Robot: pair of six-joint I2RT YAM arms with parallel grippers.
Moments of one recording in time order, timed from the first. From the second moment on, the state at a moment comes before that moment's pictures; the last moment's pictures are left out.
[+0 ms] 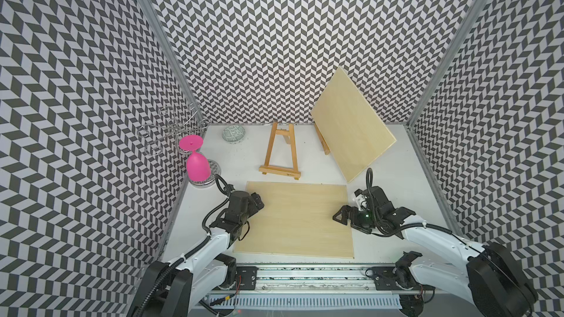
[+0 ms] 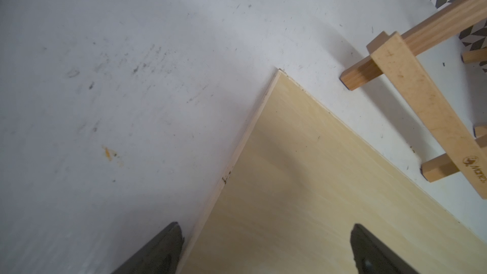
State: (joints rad) left arm -0.30 1.01 0.22 0.00 -0.15 -0.80; right arm 0.50 1.11 0.41 -0.25 -0.51 0.82
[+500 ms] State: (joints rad) left arm -0.30 0.91 0.16 0.01 -0.19 -0.81; right arm 0.40 0.94 0.27 -0.04 -0.63 1.08
